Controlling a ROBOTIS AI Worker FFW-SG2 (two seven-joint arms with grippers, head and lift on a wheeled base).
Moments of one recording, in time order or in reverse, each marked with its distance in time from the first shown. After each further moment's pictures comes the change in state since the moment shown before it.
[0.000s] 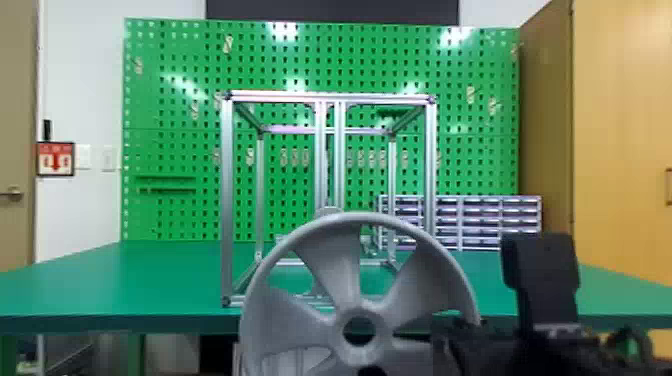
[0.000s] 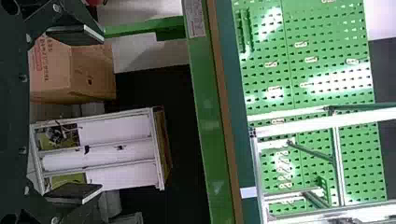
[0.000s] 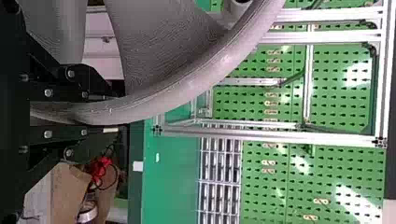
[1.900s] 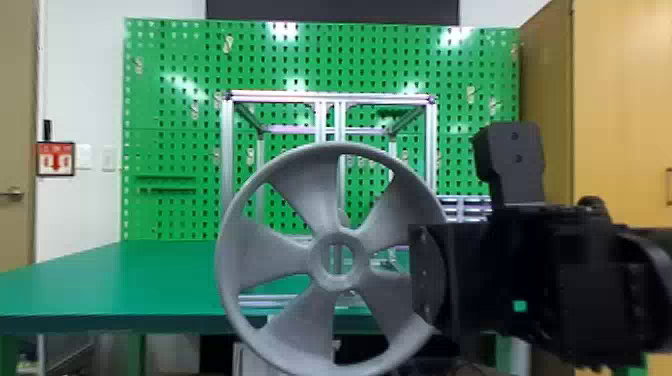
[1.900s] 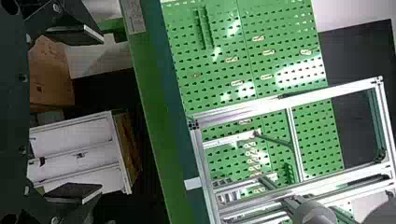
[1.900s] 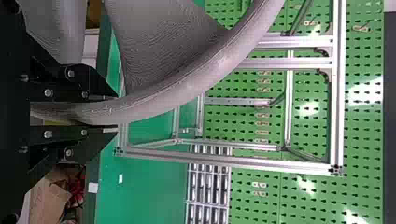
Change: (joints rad) left arm -0.059 0.031 -0.036 -0.164 -0.058 0.115 0.025; right arm -0.402 -0.007 0.122 0.193 -0.341 0.035 -0.106
